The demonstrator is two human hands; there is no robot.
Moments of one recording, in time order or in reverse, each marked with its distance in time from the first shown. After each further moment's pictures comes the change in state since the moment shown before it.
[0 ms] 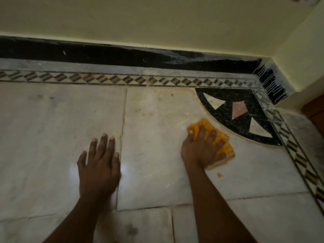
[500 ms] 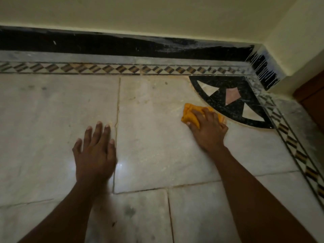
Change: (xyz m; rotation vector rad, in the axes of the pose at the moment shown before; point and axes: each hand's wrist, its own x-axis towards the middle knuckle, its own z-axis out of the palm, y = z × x) left_hand -0.004 -0.006 0.003 -0.015 0.011 0.040; right_hand 0.058 0.068 -0.025 -0.283 -0.075 -0.536
